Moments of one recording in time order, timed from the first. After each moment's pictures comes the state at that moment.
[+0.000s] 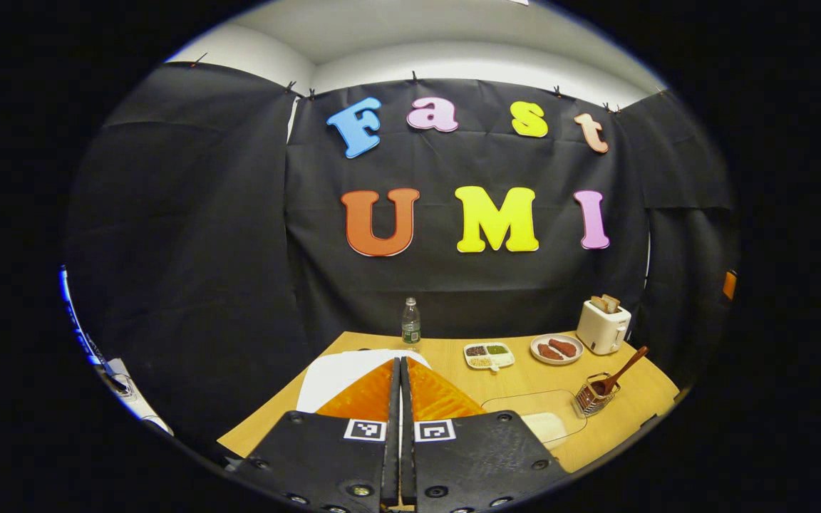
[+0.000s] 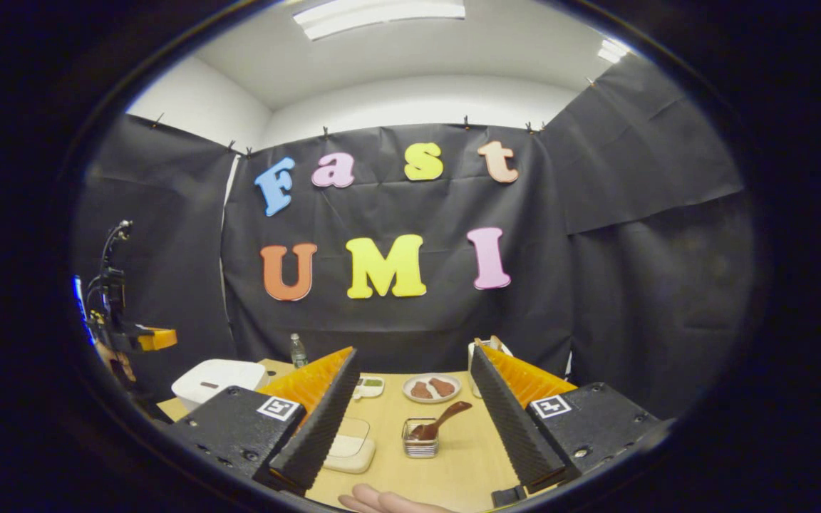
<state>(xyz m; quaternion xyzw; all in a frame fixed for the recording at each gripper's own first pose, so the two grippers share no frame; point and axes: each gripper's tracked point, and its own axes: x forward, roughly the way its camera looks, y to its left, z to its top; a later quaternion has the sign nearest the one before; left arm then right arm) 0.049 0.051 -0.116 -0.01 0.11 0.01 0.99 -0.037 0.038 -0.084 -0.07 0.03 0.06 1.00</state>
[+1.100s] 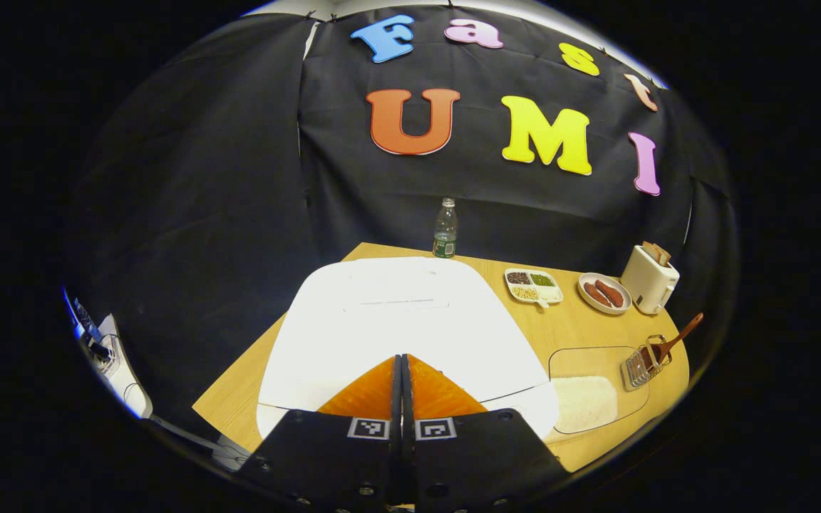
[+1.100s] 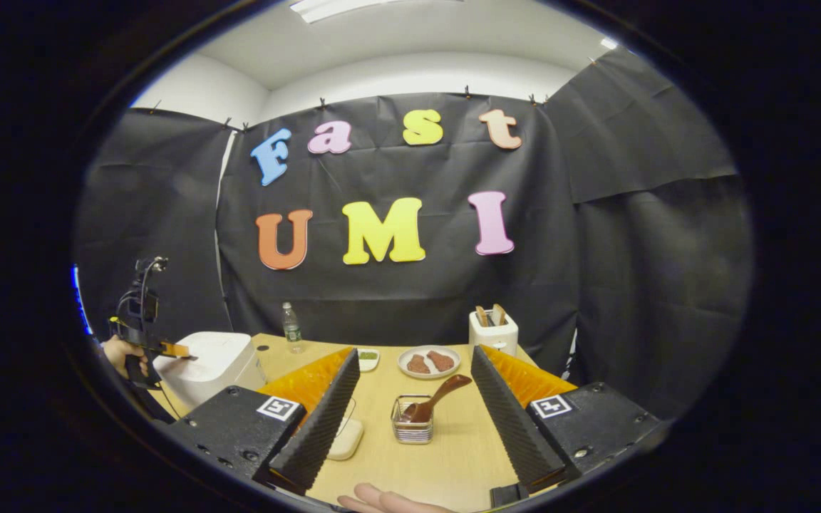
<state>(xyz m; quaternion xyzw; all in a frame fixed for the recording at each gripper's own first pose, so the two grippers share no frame) 0.096 0.087 -0.255 -0.04 0.28 0.05 0.96 -0.001 0.016 -0.161 -0.08 0.09 0.06 0.99</state>
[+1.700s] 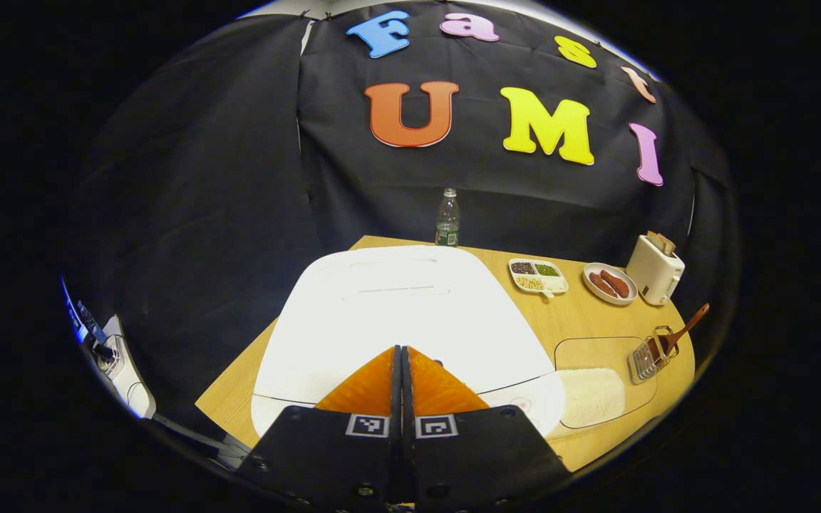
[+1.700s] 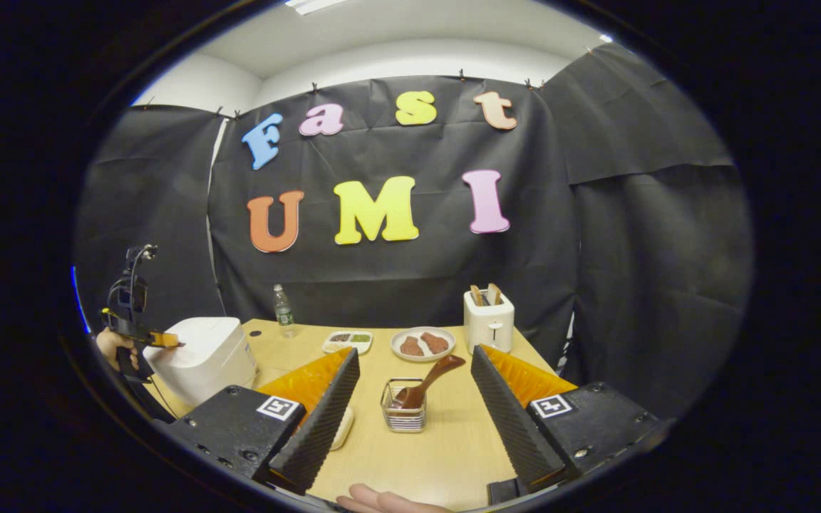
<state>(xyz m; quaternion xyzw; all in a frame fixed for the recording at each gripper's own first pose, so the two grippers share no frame) 0.092 0.089 -0.260 -0.03 0.29 0.05 0.96 0.011 -0.005 -0.192 -0.07 0.13 0.05 0.99</state>
